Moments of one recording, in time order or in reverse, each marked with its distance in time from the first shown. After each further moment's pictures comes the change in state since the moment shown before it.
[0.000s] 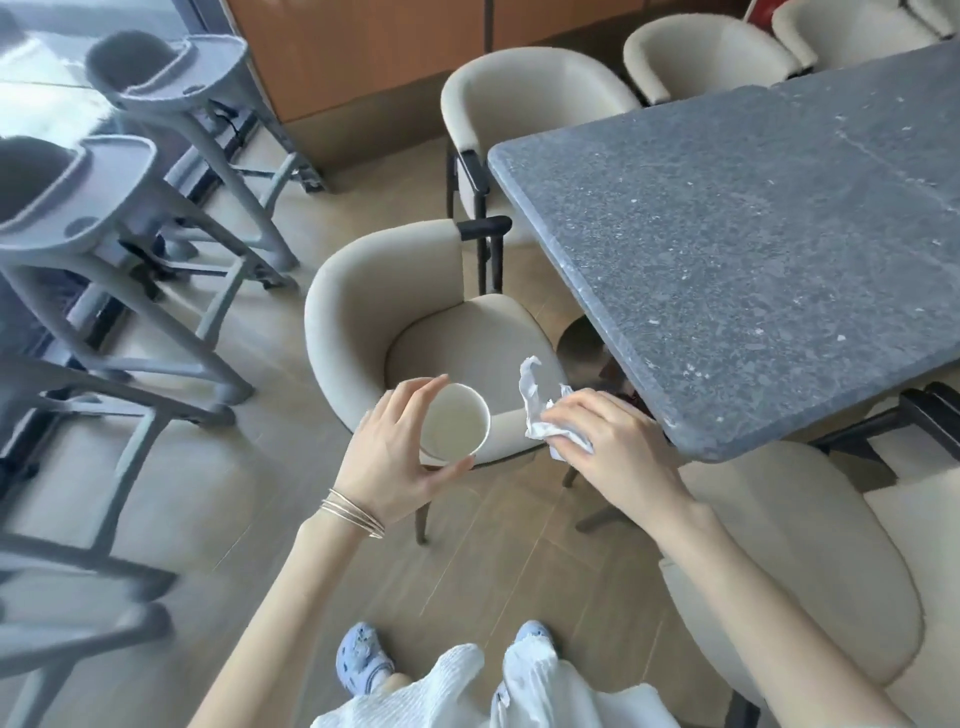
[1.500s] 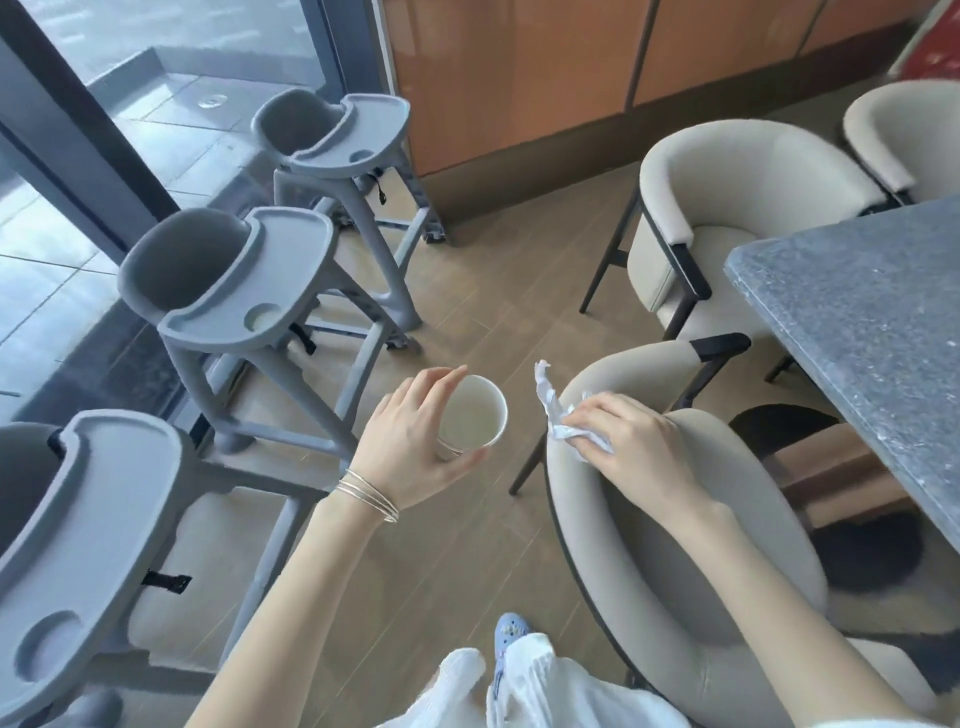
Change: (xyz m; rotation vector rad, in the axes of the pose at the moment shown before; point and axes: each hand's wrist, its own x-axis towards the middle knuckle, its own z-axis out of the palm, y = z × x) left_hand 0.175 -0.422 -0.221 0.136 0.031 -0.062; right_hand 0.386 -0.180 0.286 0.037 -0.075 -0.018
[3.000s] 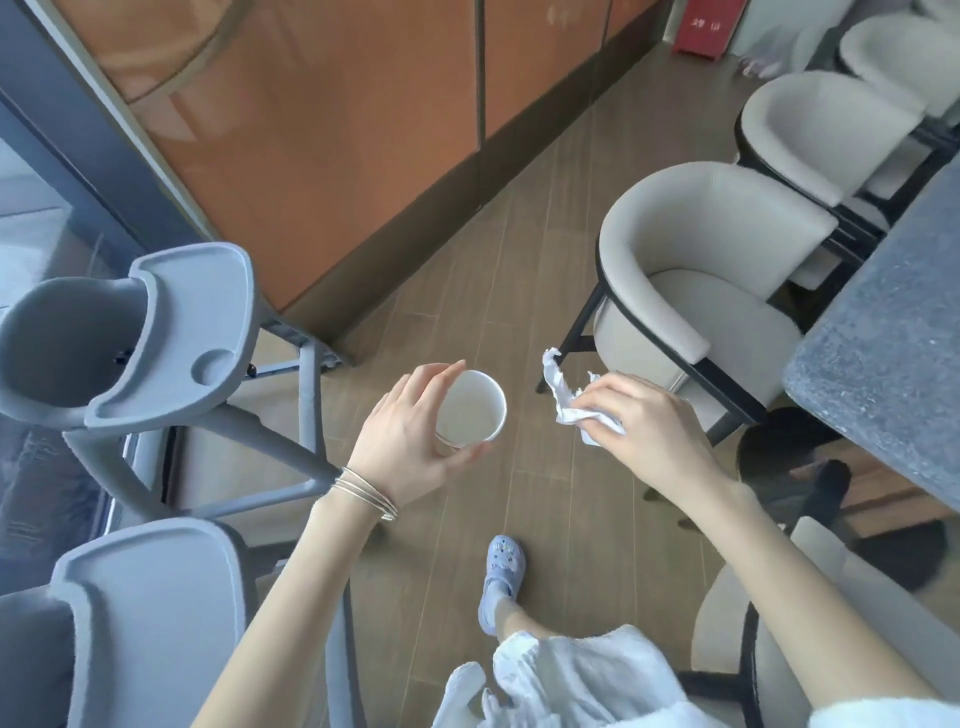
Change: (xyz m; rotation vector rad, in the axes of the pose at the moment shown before) left_hand 0.575 -0.272 0.025 -0.159 -0.185 0.425; right_hand 0.493 0.140 0.126 -0.155 0.130 0.424
